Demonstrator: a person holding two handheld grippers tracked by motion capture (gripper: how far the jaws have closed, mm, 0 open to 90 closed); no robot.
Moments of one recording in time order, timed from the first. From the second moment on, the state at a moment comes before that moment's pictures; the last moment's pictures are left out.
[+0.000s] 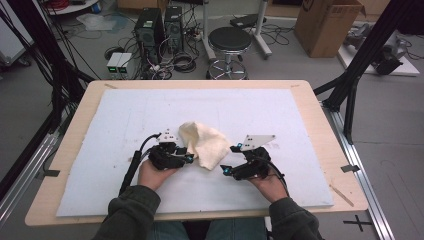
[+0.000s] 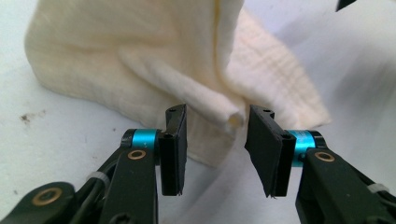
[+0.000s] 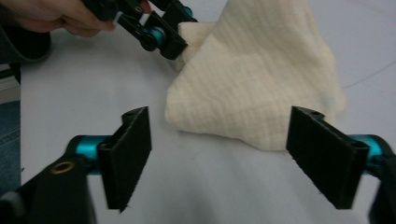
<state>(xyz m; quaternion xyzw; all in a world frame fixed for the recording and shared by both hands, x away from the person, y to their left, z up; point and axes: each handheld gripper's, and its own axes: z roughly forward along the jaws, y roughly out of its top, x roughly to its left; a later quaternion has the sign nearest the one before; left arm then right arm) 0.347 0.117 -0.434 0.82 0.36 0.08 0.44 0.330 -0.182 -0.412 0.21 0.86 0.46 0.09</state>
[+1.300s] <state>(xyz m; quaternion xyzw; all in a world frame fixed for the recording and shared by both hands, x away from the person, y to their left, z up) 0.349 0.144 -0.420 0.84 0.34 0.11 0.41 0.364 -0.152 -0.437 0.19 0.89 0.41 0.03</state>
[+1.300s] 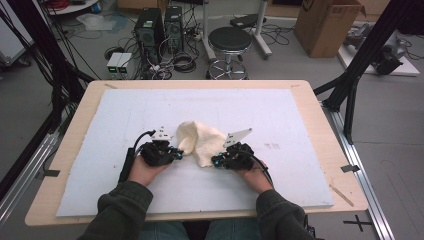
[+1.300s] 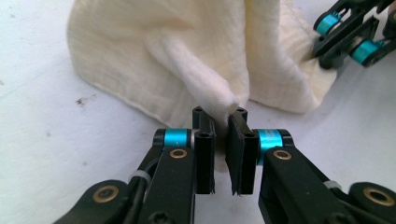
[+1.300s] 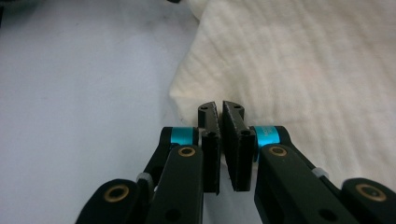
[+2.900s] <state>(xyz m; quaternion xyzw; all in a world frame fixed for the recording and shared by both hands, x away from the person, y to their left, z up) 0.223 0.176 -0.418 0.87 0.26 0.12 0.40 0.279 -0.207 -0.420 0.12 0.90 0.42 0.00</state>
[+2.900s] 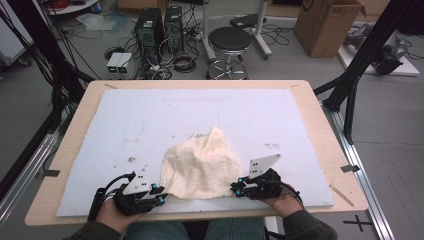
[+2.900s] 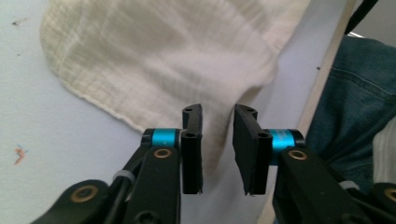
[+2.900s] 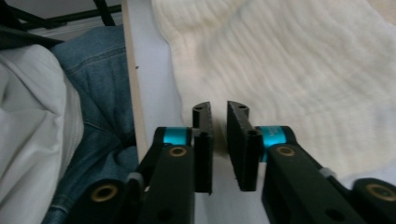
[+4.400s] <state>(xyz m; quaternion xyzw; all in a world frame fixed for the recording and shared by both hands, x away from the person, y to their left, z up) 0.345 0.166 -0.429 0.85 0.32 0.12 0.40 0.369 -0.195 -0.424 0.20 0.90 0.38 0.02</state>
